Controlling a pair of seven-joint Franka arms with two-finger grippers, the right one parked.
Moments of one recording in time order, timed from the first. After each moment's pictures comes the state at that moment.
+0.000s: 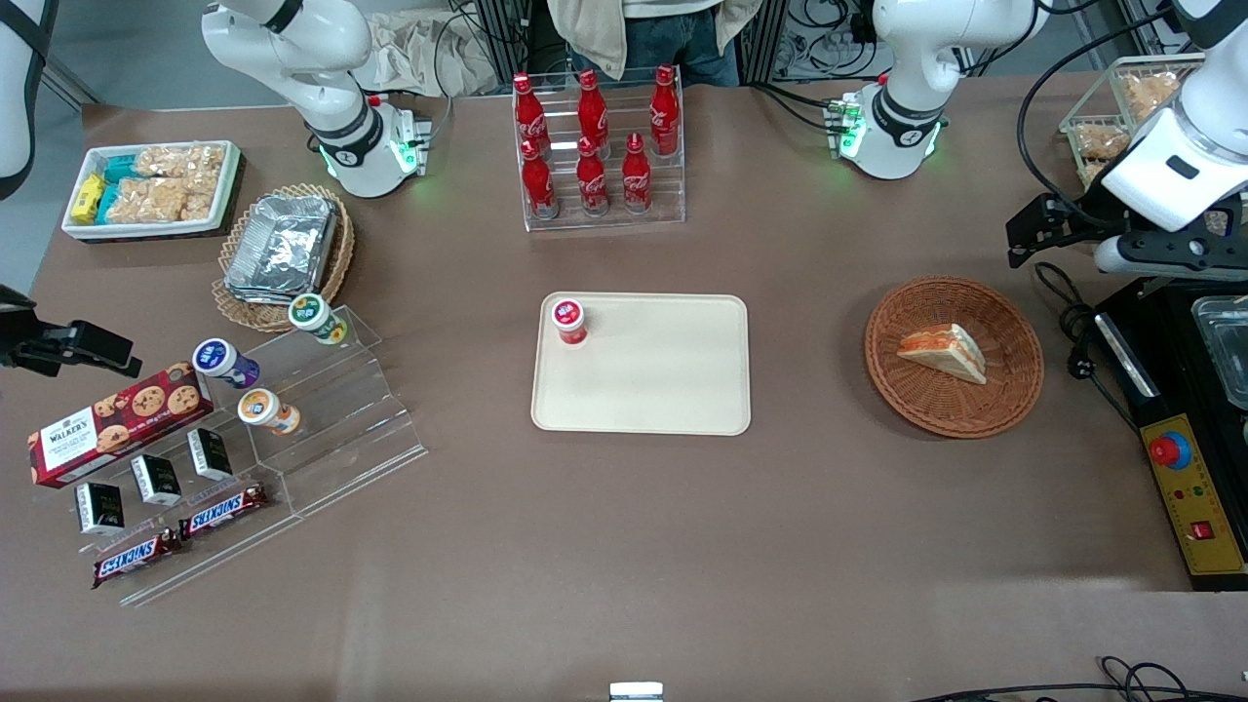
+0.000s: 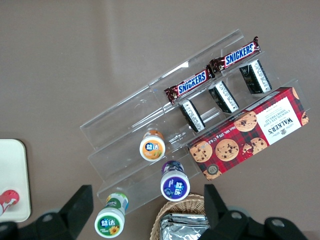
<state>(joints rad) -0.09 -0.13 -0.01 -1.73 -0.03 1.62 -0.01</state>
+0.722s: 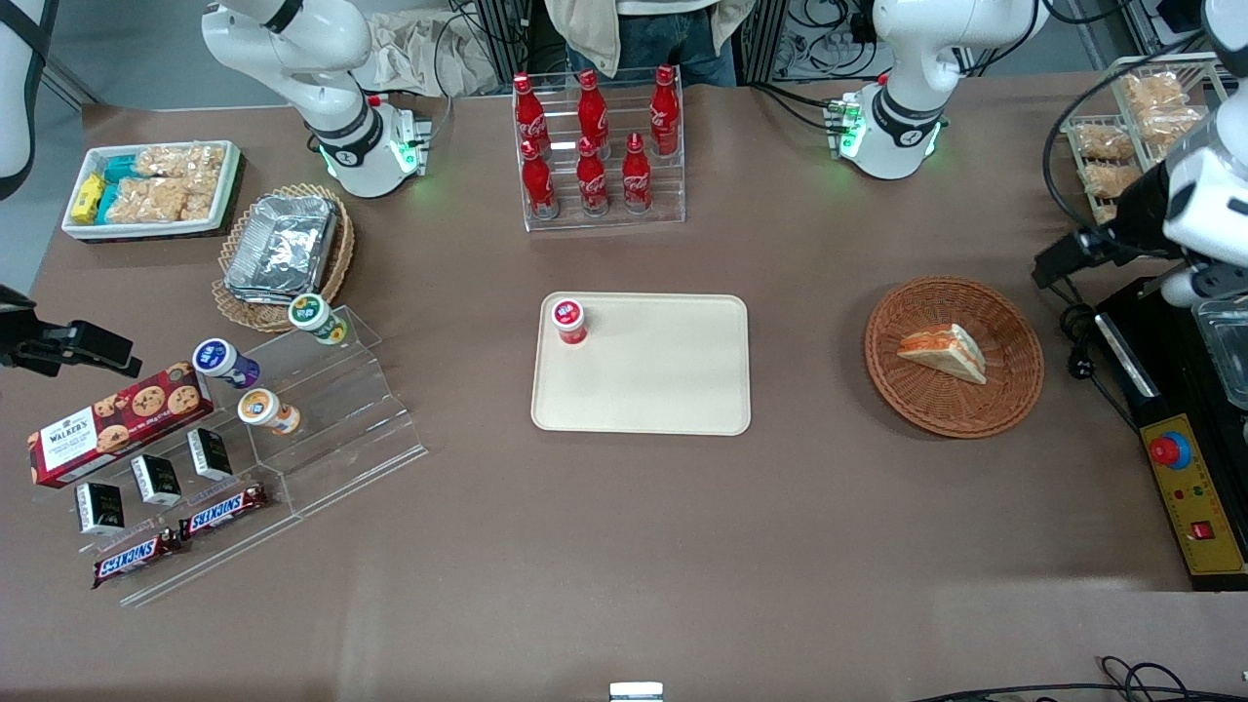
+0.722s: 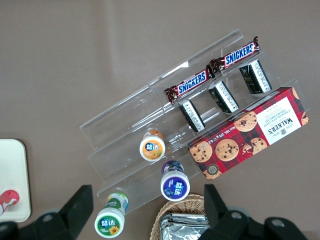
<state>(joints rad) -0.08 -0.08 0.05 -1.73 -0.03 1.61 -0.44</state>
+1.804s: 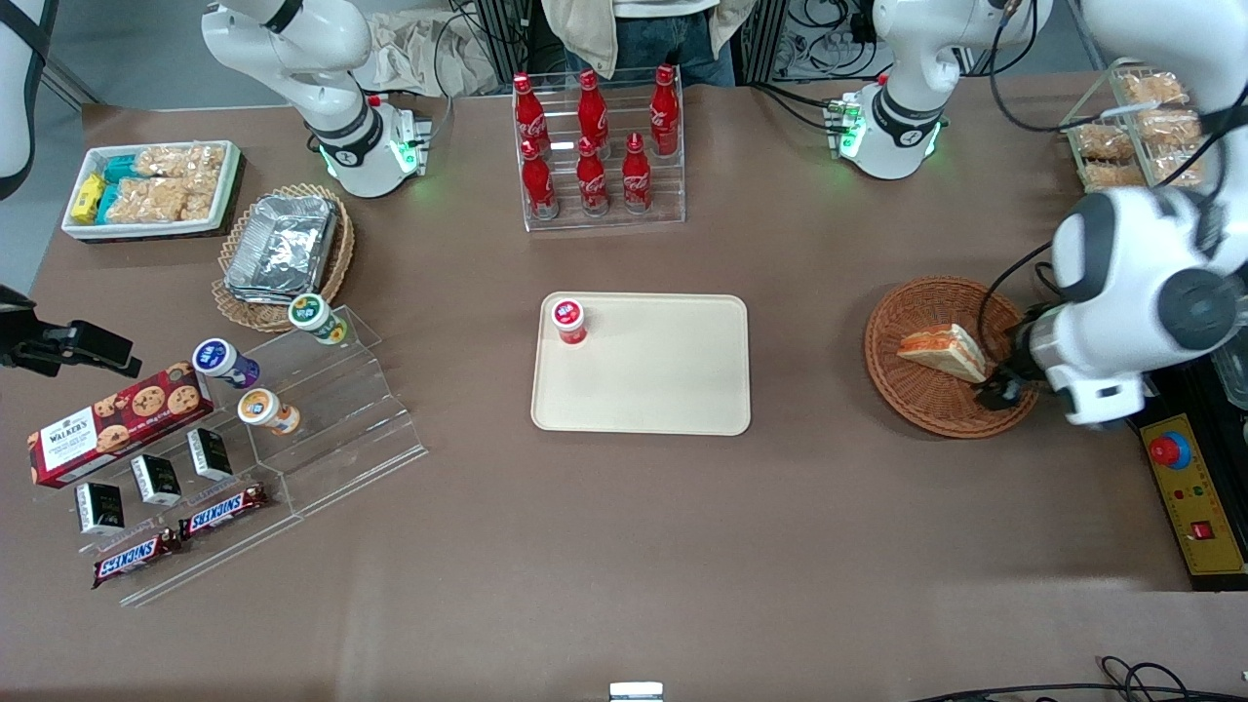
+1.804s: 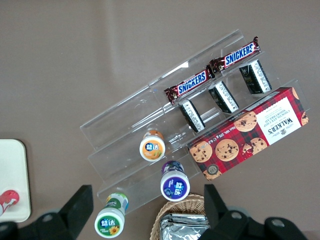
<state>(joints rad) -0.11 0.24 0.06 -1.92 0.04 1.95 -1.06</state>
